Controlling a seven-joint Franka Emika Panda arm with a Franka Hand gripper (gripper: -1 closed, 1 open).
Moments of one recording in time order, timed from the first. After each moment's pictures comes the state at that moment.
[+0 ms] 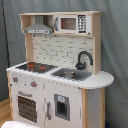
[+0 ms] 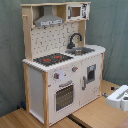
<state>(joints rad) 0.14 -1.50 1.57 -2.56 -0.06 2.44 -0.78</state>
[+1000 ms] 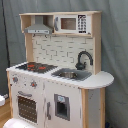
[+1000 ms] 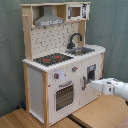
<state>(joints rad) -0.09 -1.50 1.51 -2.58 -0.08 2.56 -0.63</state>
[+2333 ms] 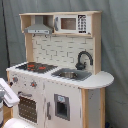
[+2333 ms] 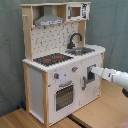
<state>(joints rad) -0.13 -1.50 1.42 -2.78 -0.07 2.82 -0.39</state>
